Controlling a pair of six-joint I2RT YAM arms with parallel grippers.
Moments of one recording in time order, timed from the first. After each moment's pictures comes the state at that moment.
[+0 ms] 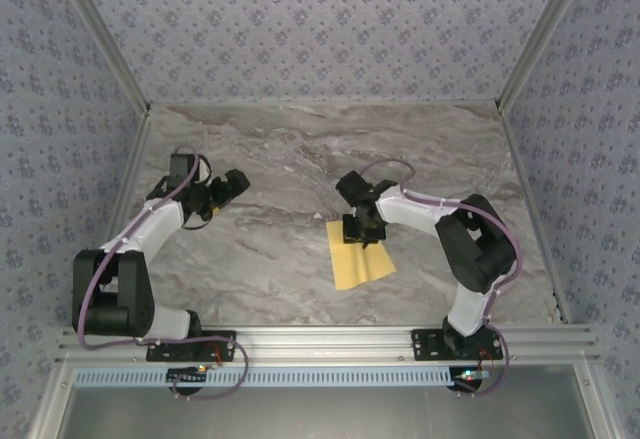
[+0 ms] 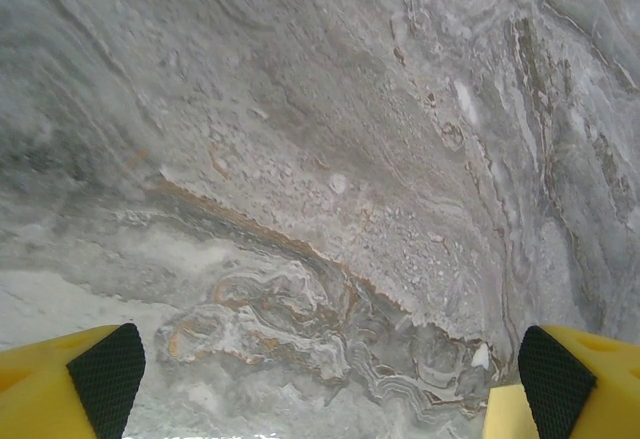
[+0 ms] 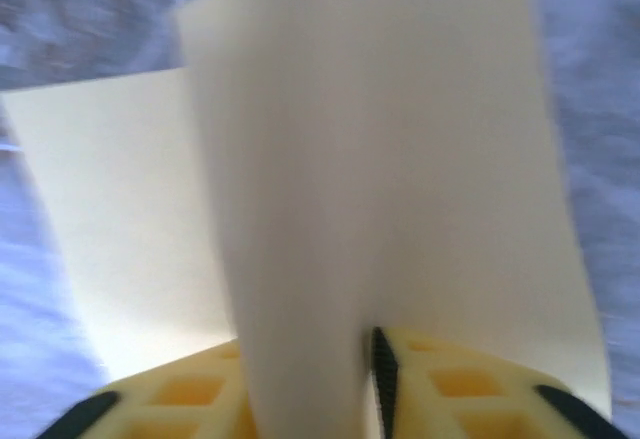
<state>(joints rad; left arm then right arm) -0.08 1.39 0.81 -0.31 0.34 -0.68 0.66 1.76 1.08 -0.65 -0.10 0.63</state>
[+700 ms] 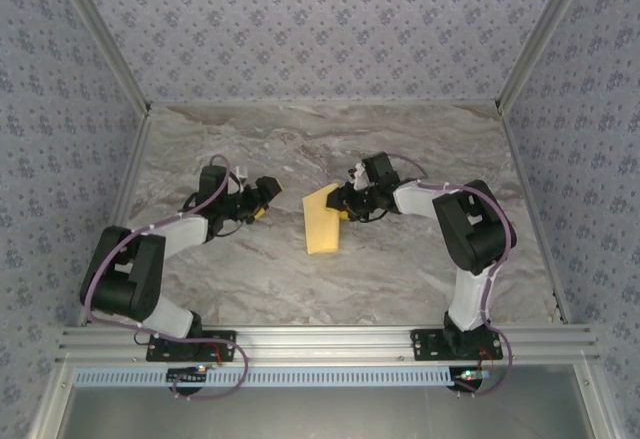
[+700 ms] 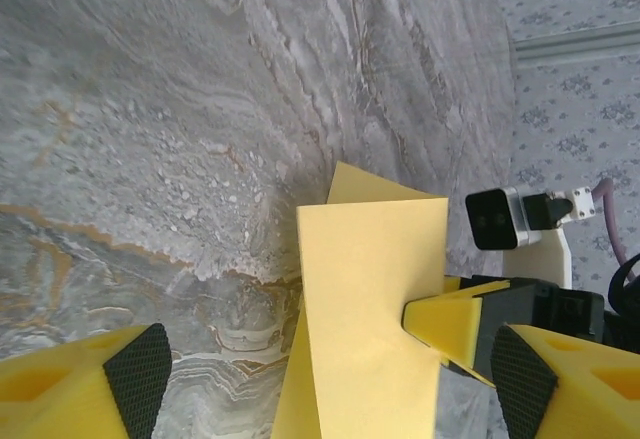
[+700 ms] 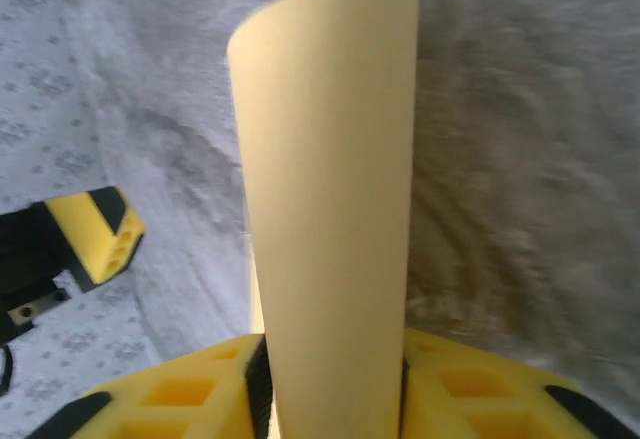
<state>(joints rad) -0.27 1.53 0.64 0.26 0.58 -0.96 0.45 1.88 1.03 -0.07 -0.69 0.79</state>
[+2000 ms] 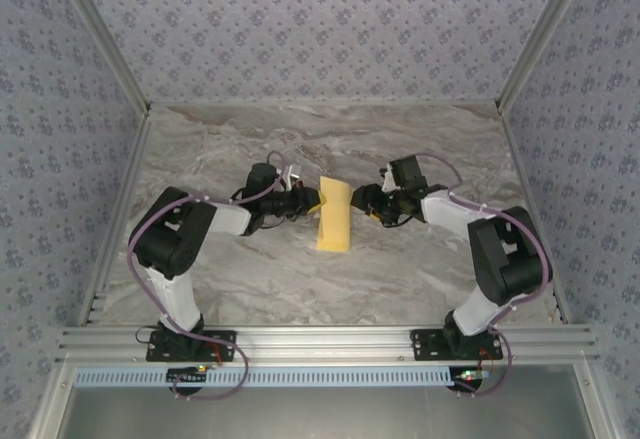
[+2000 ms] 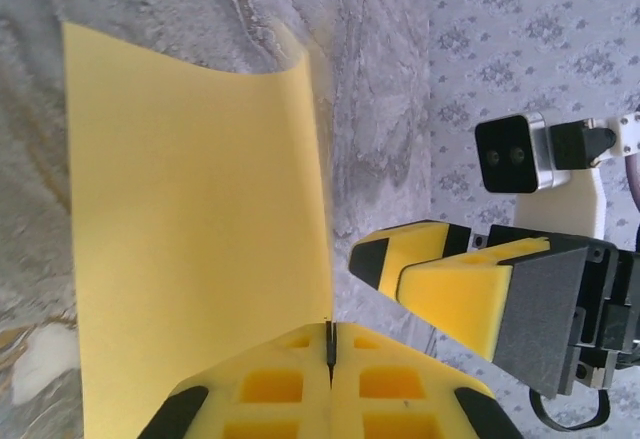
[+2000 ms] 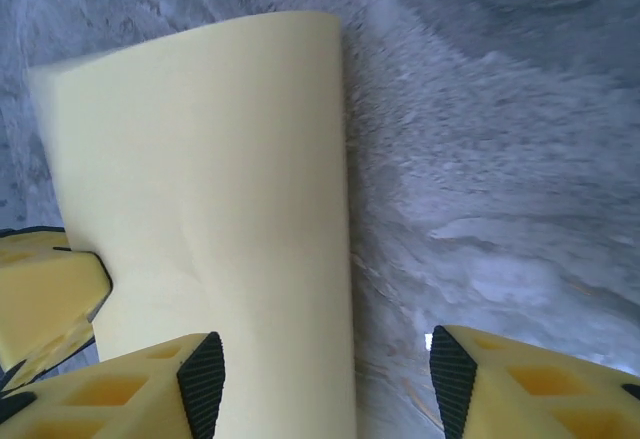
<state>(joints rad) -0.51 1.86 0.83 0.57 0.72 -1.06 0.35 1.60 0.85 -0.17 -0.48 0.72</state>
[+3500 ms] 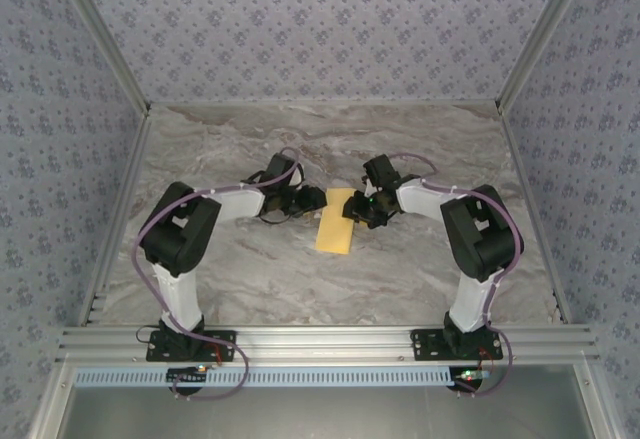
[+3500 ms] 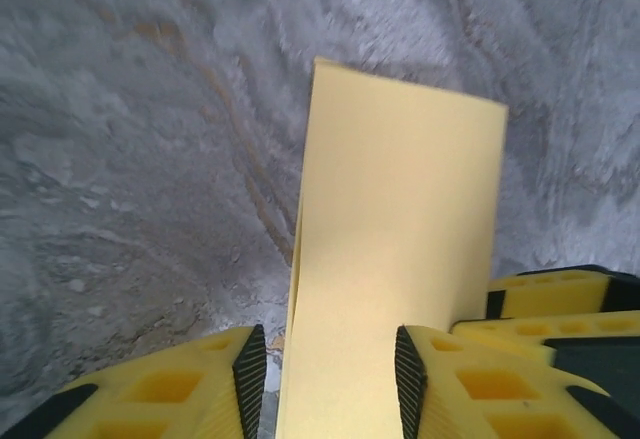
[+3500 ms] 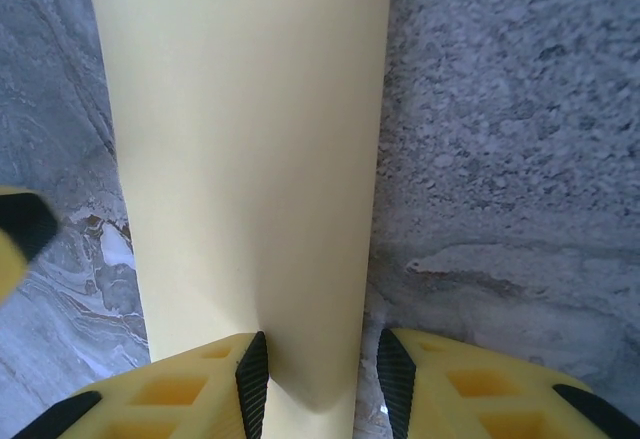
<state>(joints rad) -0.56 1.89 1.07 -0.05 0.41 -0.77 0.46 1.83 1.04 -0.37 -0.35 0.67</state>
